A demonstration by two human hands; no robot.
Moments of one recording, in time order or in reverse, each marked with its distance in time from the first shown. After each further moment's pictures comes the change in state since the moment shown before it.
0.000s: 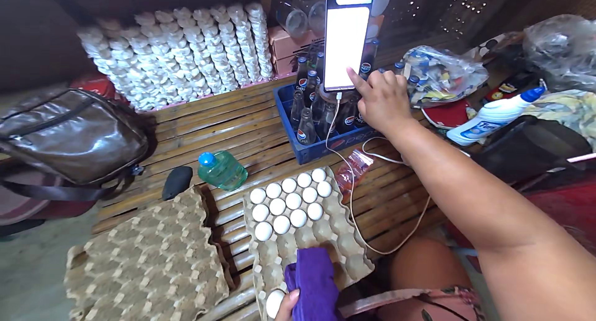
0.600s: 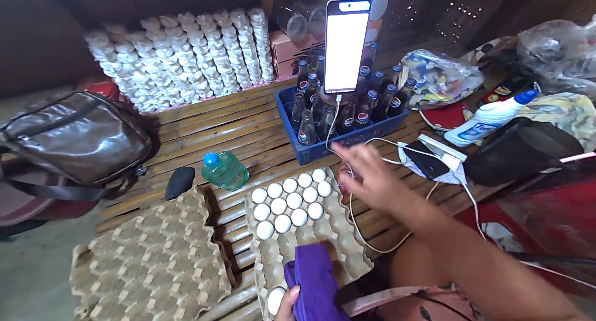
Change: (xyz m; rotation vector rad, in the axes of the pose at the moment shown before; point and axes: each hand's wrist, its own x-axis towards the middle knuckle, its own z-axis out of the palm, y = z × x) left_hand 0.000 0.005 0.014 0.044 -0.008 0.043; right_hand -0.112 -0.079 -0.056 0.734 -0.309 0.037
